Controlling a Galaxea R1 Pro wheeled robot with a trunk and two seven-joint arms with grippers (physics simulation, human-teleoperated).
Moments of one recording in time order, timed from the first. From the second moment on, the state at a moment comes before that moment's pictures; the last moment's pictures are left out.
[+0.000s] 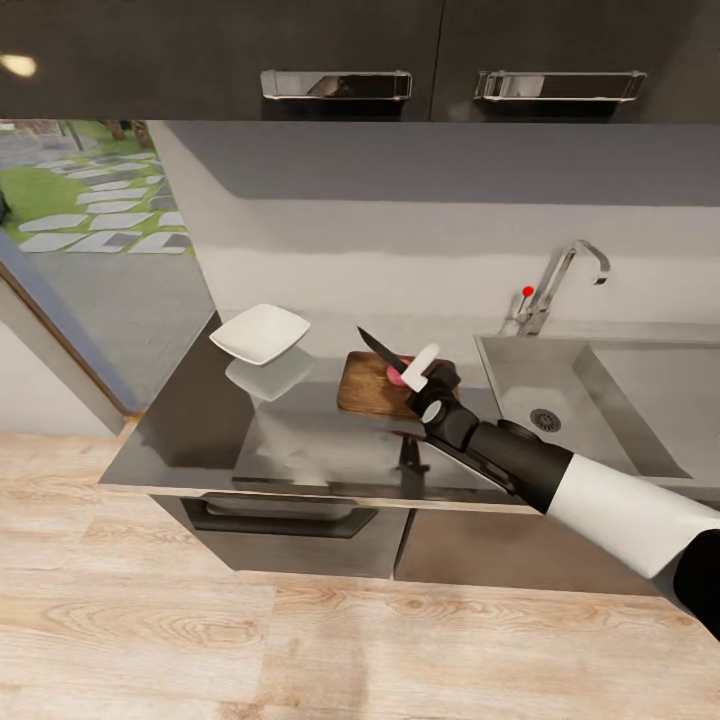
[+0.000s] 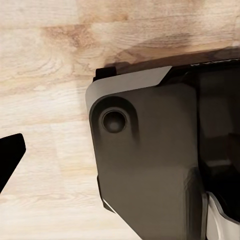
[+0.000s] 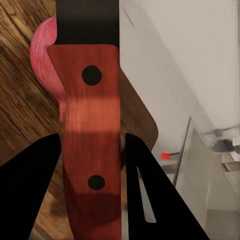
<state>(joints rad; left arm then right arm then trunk) -0.39 -0.03 -0.51 0.07 0.39 -0.13 0.00 -1.22 -0.21 1.19 -1.09 -0.39 0.75 -0.45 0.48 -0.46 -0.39</state>
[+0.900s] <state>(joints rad) -0.39 -0.03 -0.51 0.07 0.39 -0.13 0.00 -1.22 -0.26 1.18 -1.02 -0.39 0.69 -0.46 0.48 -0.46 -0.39</state>
